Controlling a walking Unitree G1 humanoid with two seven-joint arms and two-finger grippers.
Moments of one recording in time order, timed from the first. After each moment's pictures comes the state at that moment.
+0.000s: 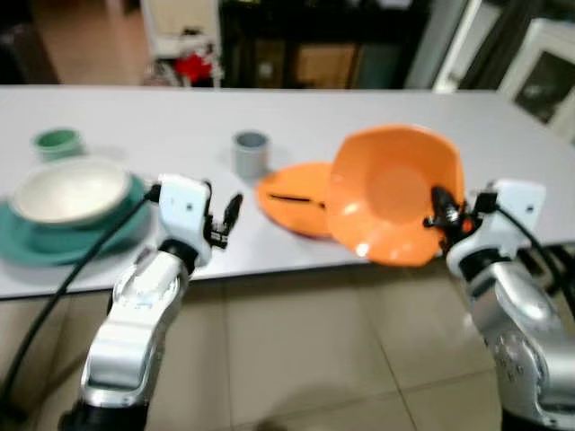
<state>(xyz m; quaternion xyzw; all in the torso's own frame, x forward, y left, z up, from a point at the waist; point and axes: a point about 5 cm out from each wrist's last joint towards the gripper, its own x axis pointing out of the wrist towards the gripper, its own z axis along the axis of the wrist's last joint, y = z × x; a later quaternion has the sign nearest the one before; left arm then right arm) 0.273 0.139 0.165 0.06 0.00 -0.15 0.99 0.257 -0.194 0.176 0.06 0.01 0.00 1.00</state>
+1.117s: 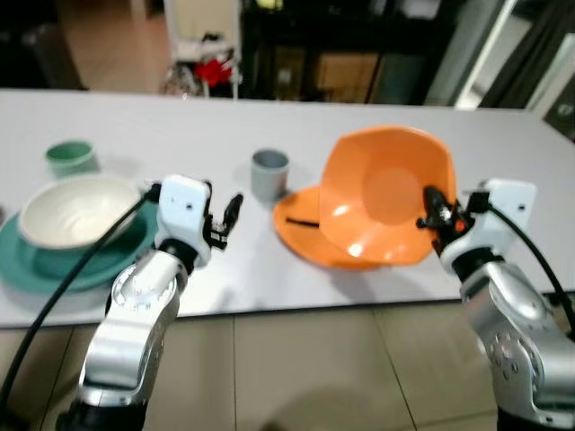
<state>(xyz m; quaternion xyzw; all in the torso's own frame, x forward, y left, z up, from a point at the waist) 0.274 0.145 0.169 0.07 0.00 -0.15 0.99 0.261 -0.181 0.178 0.07 0.01 0.03 1.00</state>
